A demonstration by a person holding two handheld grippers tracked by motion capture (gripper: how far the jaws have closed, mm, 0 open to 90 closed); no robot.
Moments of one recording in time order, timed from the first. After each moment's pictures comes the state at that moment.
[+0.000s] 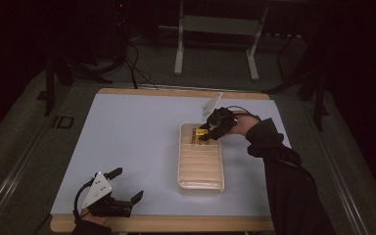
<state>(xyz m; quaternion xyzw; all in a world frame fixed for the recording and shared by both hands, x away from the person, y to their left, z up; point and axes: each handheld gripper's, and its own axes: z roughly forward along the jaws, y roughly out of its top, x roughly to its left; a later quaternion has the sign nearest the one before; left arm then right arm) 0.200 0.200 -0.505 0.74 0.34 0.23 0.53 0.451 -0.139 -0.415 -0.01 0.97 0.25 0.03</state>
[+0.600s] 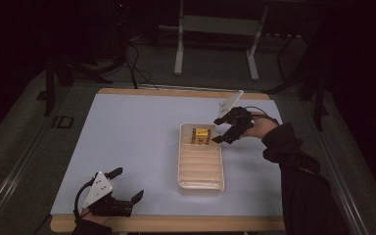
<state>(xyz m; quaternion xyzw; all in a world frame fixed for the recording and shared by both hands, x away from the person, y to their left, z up) 0.201 0.200 -0.507 0.74 0.34 0.23 0.53 0.437 -0.183 -0.396 0.05 0.96 0.28 0.06</state>
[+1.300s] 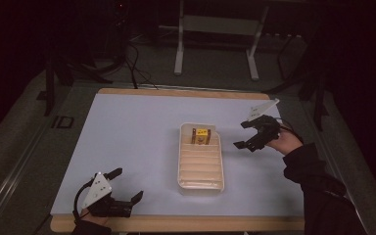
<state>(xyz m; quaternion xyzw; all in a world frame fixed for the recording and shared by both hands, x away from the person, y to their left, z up) 0.199 0.200 -0.505 0.74 0.35 0.23 0.53 0.411 -0.260 -0.401 0.18 0.93 0.32 0.08</state>
